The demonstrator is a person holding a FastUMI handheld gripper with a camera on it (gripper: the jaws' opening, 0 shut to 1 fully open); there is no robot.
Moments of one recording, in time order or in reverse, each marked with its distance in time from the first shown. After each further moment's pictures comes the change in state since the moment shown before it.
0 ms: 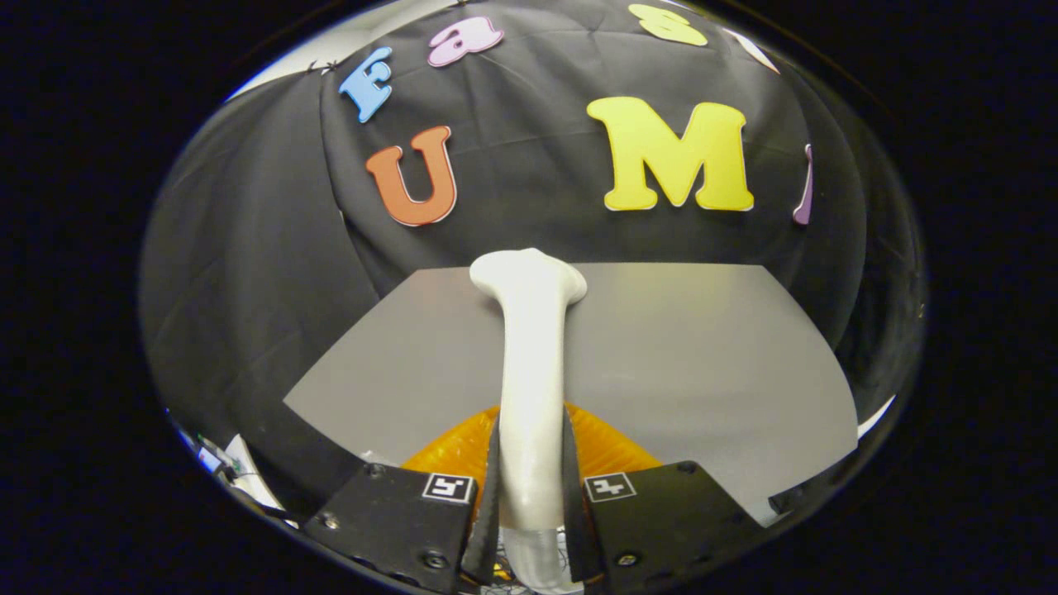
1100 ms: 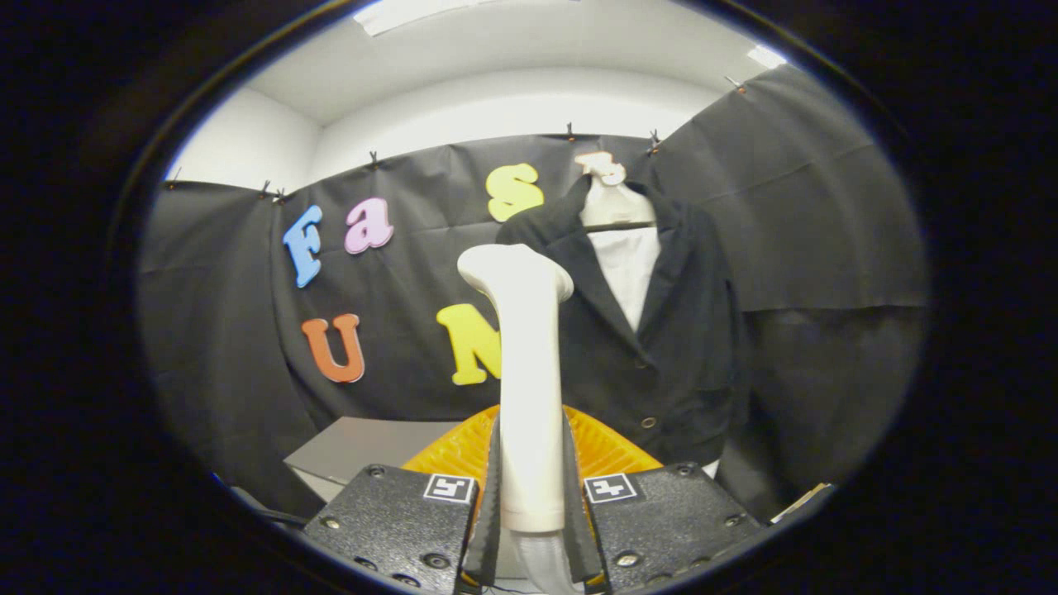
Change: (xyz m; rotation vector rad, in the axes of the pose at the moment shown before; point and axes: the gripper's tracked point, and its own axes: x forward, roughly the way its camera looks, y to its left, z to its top) arm -0.379 -0.225 0.068 0.096 -0.575 -0.347
